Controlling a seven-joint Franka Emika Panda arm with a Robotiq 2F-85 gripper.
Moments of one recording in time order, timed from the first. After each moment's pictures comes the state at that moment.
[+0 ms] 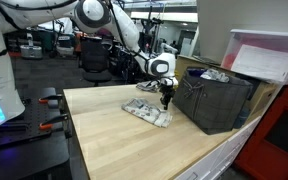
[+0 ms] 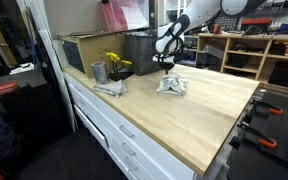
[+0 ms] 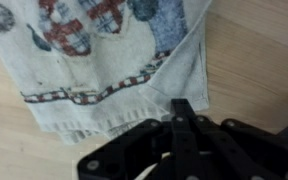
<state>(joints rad) -0.02 1.09 -0.29 -1.19 0.08 2.39 1.01</state>
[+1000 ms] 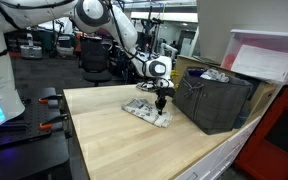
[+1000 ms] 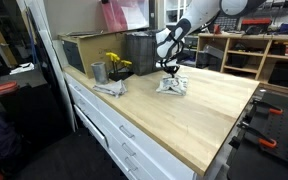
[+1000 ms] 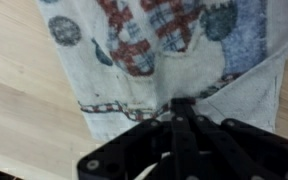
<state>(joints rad) 0.02 1.09 -0.33 -1.25 -0.04 2.27 1.09</state>
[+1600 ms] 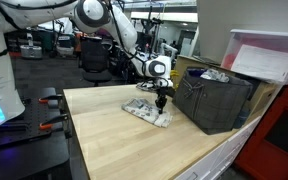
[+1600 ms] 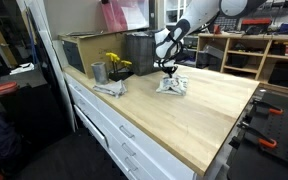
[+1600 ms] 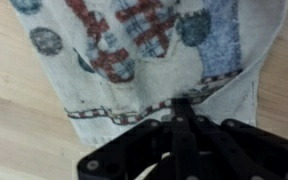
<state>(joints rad) 0.02 1.09 -0.31 -1.23 -0.04 2.31 1.14</state>
